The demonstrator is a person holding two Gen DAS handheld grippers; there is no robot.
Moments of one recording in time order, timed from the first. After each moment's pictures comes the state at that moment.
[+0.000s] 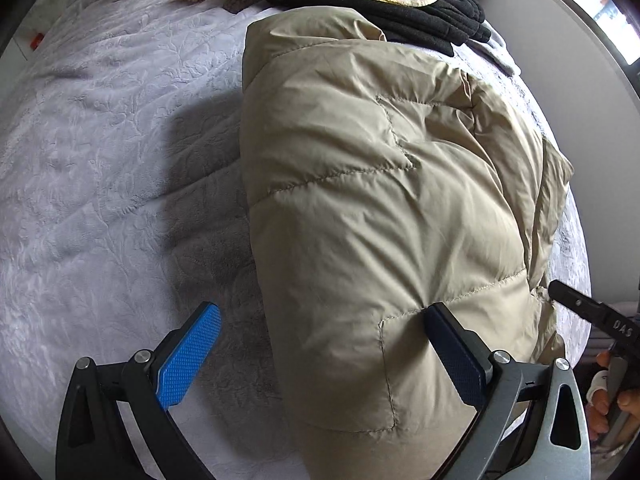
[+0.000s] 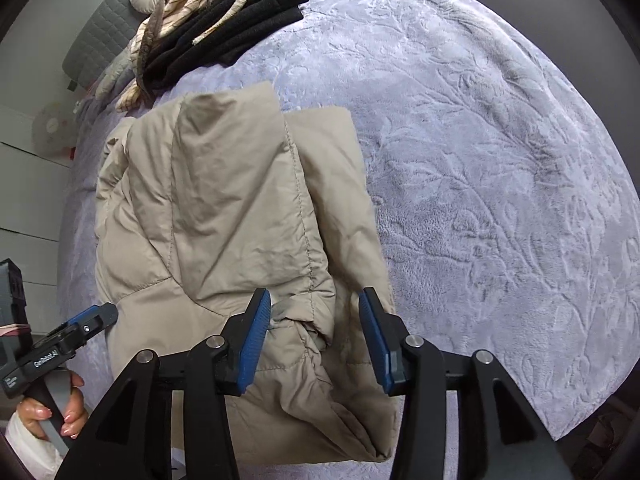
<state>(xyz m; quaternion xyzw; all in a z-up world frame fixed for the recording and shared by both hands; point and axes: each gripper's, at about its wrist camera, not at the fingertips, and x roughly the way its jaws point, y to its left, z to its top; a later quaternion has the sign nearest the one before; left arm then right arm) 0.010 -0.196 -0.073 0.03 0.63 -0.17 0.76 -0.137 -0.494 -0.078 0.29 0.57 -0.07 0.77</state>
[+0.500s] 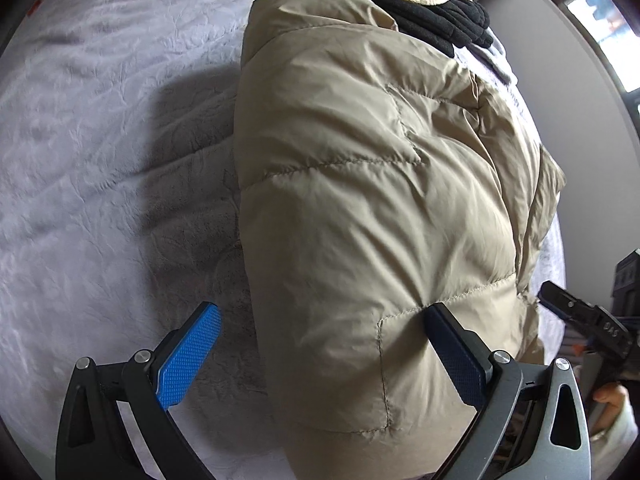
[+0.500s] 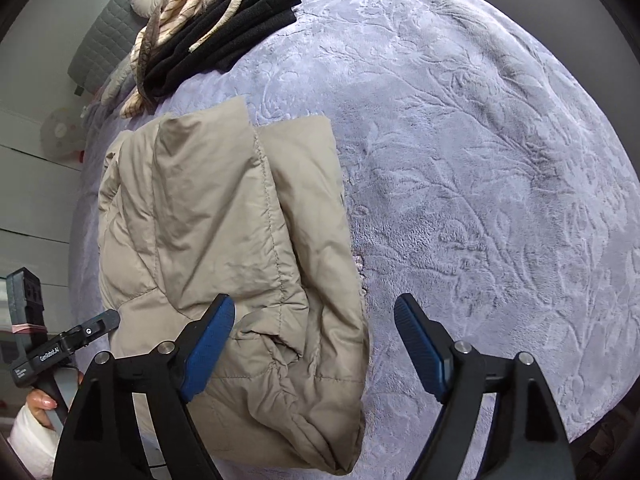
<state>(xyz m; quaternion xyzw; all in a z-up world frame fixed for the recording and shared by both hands) 0.018 -0.182 -0.086 -0.03 0.66 -0.19 0.73 -0.138 -0.521 -0.093 0.31 0.56 -0.05 0.76</state>
